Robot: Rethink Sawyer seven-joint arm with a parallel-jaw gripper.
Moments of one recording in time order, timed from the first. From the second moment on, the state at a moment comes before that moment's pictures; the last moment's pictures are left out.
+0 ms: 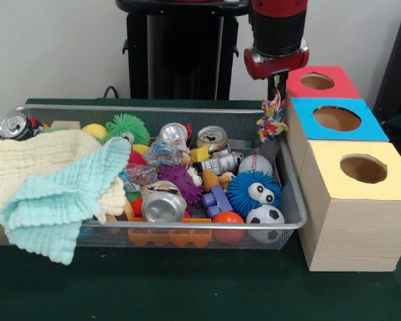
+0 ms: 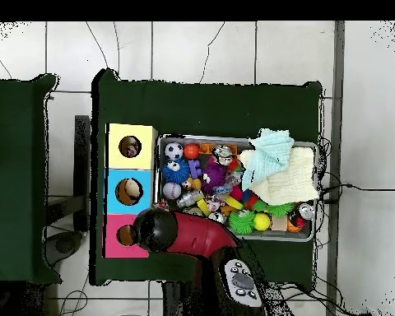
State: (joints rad) arm -0.15 -0.71 0.07 2.02 0.14 0.45 1.26
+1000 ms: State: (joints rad) arm 0.01 -0.72 -0.06 1.81 0.16 0.80 1.45
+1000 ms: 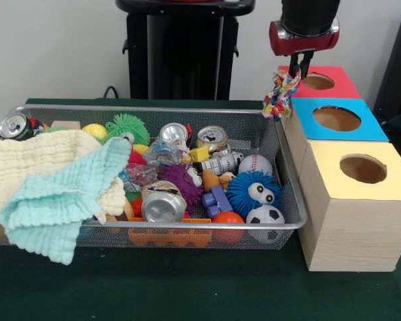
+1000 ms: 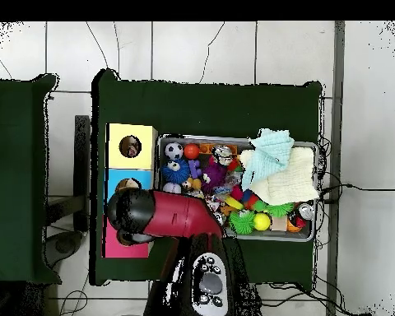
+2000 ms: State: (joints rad) arm 0.02 -0.72 -0.09 1.54 0.16 1.03 1.45
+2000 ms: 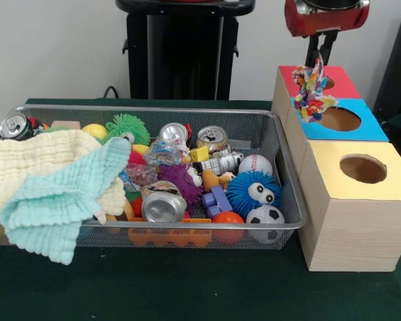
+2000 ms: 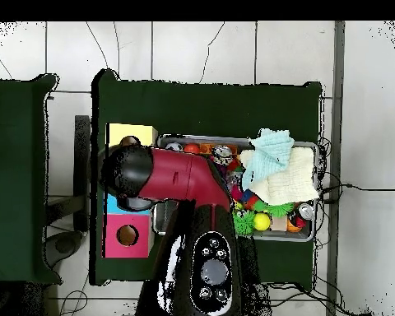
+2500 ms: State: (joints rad) arm 0.03 -0.71 -0.09 1.45 0.16 1.07 1.47
